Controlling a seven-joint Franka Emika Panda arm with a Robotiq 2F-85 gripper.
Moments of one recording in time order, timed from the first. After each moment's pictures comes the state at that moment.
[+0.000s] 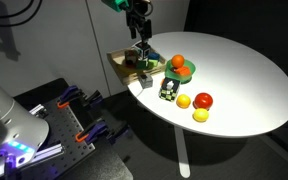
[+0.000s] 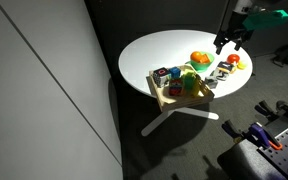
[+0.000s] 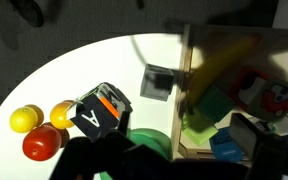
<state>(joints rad) -0.01 -0.05 0.02 -2.47 -0.02 2.46 0.26</state>
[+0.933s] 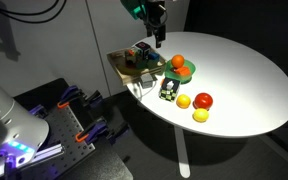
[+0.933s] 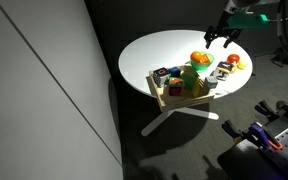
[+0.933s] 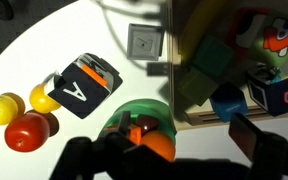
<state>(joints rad) -0.01 0.13 -0.02 -2.32 0.10 2.56 0.25</state>
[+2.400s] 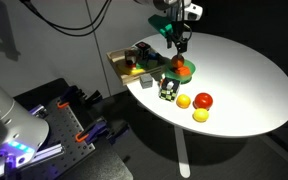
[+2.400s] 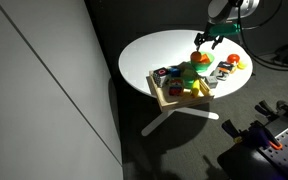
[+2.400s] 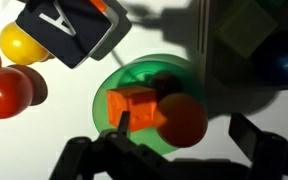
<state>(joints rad) -0.01 0.51 -0.08 -1.94 0.07 2.58 0.23</state>
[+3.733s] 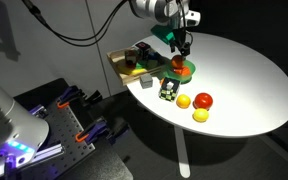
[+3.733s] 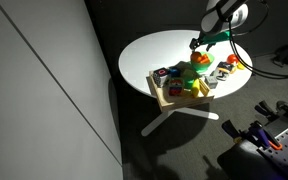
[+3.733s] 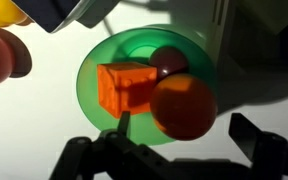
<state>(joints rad) 0.07 0.63 -0.15 -1.88 0.02 2.72 0.26</state>
